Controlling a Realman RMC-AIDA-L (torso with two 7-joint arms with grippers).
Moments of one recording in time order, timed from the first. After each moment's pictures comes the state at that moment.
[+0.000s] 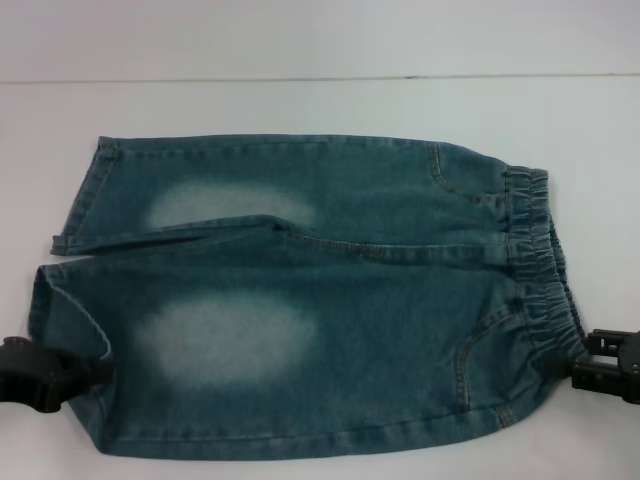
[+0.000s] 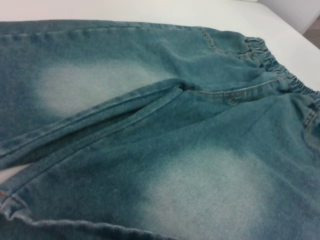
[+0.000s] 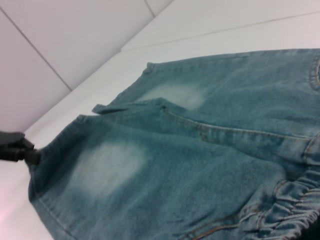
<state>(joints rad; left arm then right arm) -0.38 -2.17 0.41 1.07 2.50 1.76 -1.73 0.36 2.00 -0.43 -0.54 -2.28 -1.63 1.47</state>
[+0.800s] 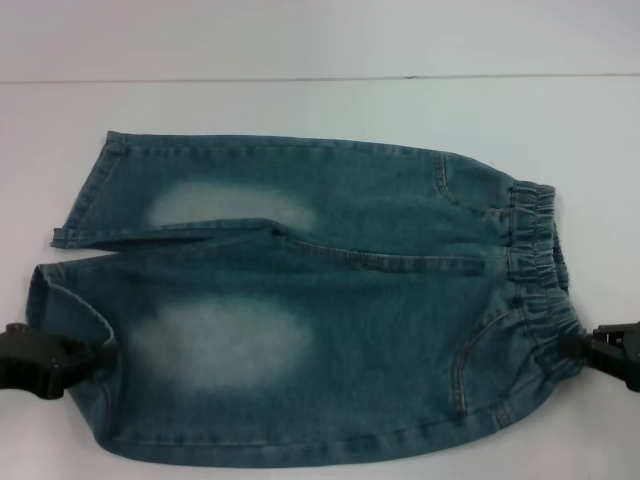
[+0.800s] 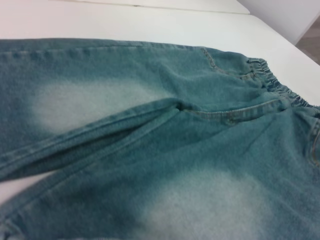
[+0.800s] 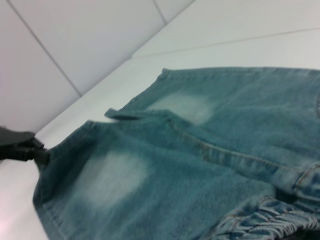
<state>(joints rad) -0.38 -2.16 0.41 1.08 2.47 1.77 -1.73 0.37 2.00 -0.39 -0.56 -2.28 -1.66 1.46</state>
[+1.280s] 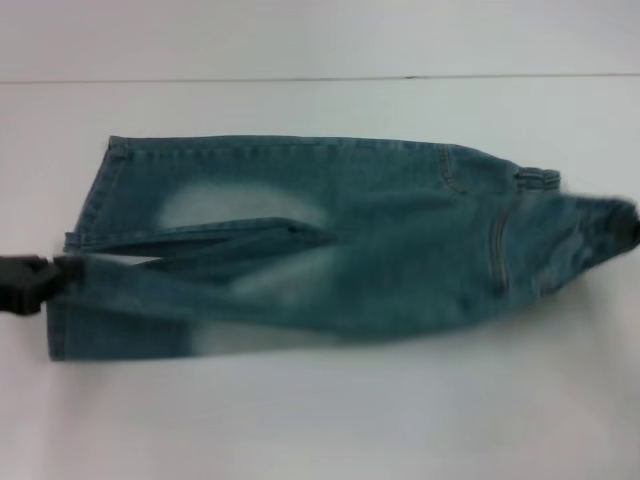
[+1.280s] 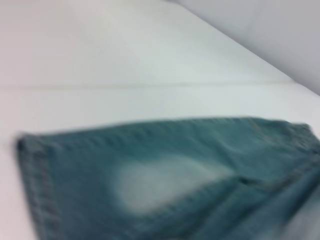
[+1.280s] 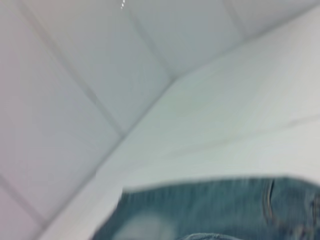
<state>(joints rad) -0.36 -2.16 0.40 1.08 2.29 1.62 -1.72 0.38 1.99 -0.23 -0.53 -2.08 -1.63 1.62</state>
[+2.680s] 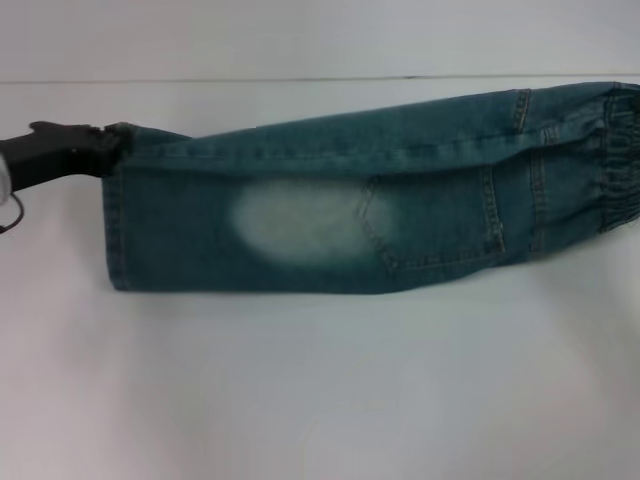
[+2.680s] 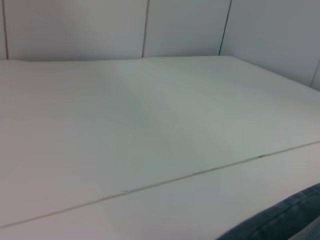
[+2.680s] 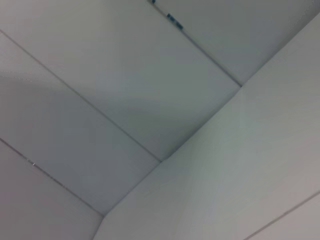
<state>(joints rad) -0.59 -2.16 0.52 0.86 2.20 1.10 -1.65 0.50 2.03 -0.22 -0.43 -1.78 -1.22 1.77</state>
